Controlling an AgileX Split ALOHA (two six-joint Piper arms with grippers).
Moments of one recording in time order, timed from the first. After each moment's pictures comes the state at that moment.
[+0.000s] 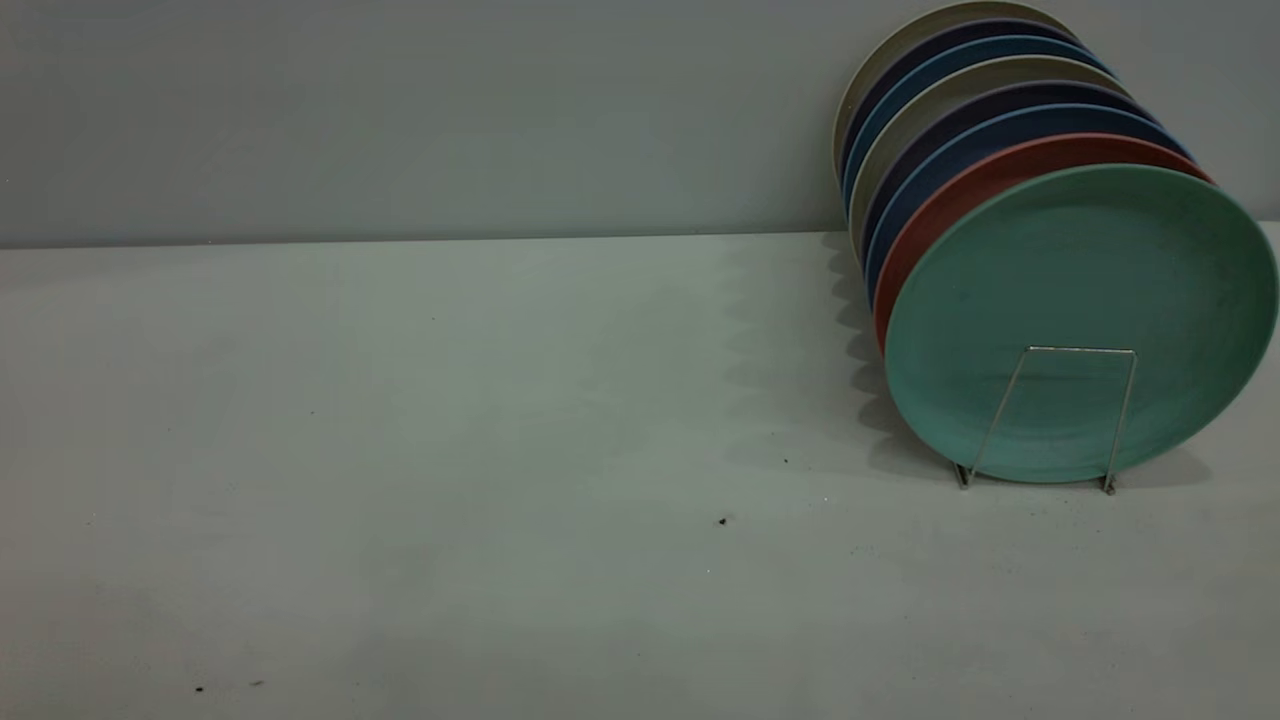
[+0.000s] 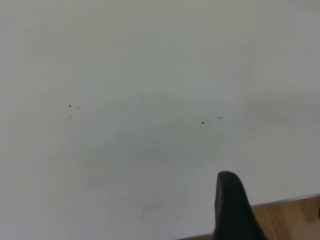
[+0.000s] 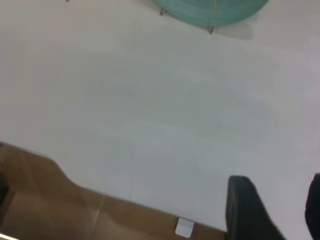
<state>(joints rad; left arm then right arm) 0.01 -0.02 -0.49 -0.11 1.14 0.14 0.07 0.19 -0.48 0.10 1.14 -0.26</state>
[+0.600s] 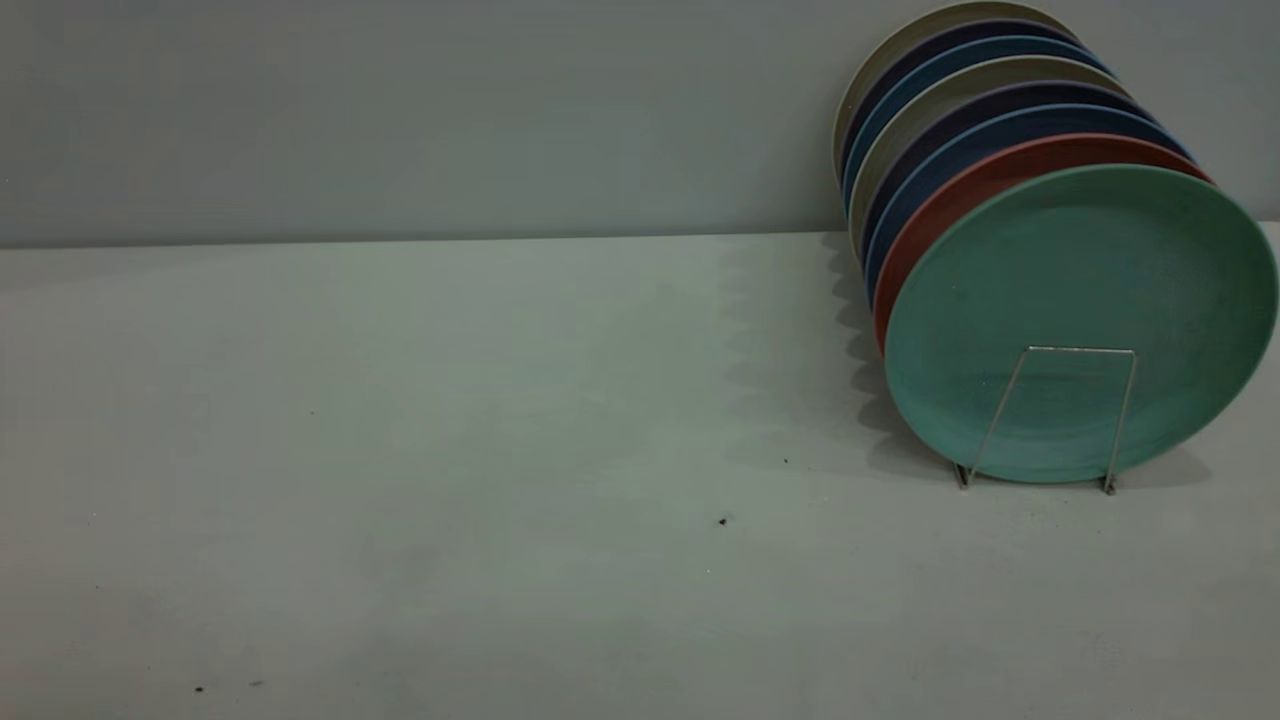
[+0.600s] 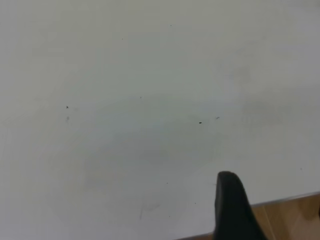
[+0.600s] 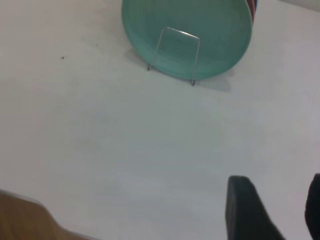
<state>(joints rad) 0.00 -0.02 -0.49 -0.12 1.14 0.14 0.06 -0.02 -0.48 0.10 1.14 -0.26</state>
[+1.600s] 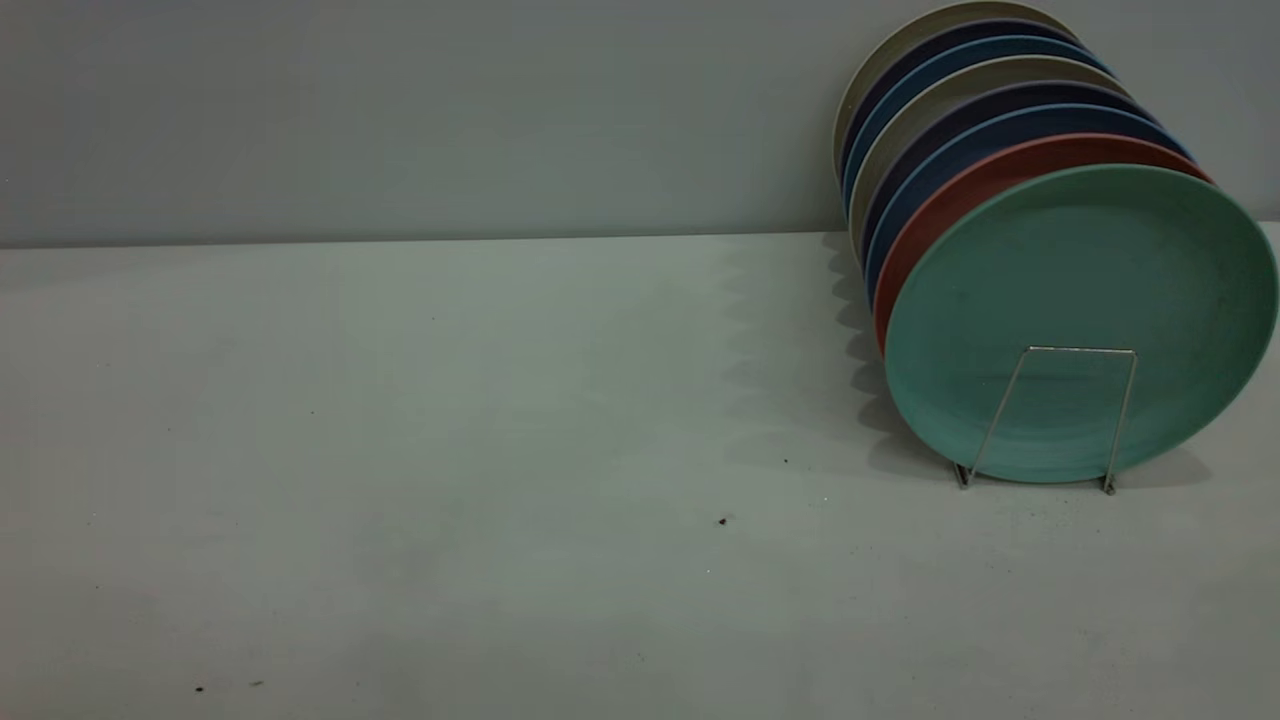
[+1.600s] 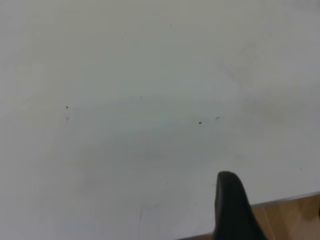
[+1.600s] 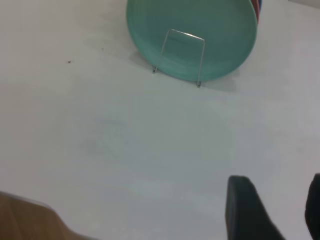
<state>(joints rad) 0.00 -0.02 -0.49 -0.12 1.14 0.14 0.06 -0.02 -0.48 0.12 1.14 -0.24</state>
